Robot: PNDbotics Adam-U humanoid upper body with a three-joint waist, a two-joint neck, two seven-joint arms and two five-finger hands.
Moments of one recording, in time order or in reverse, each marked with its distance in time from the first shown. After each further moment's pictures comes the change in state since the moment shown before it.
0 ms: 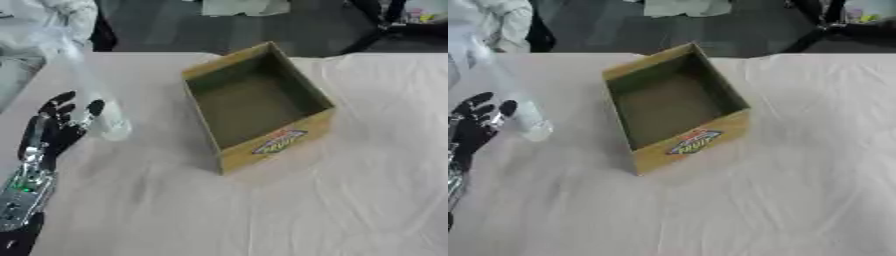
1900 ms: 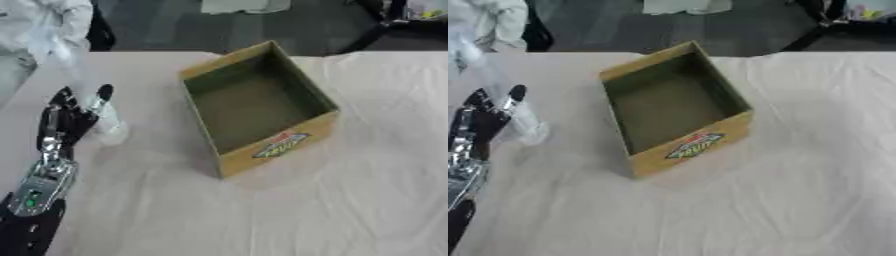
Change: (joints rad) left arm -0.123 -0.025 -0.006 0.063 0.030 -0.017 0.102; right arm -0.010 0.015 0.006 0.006 0.010 0.004 0.018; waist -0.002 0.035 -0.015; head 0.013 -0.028
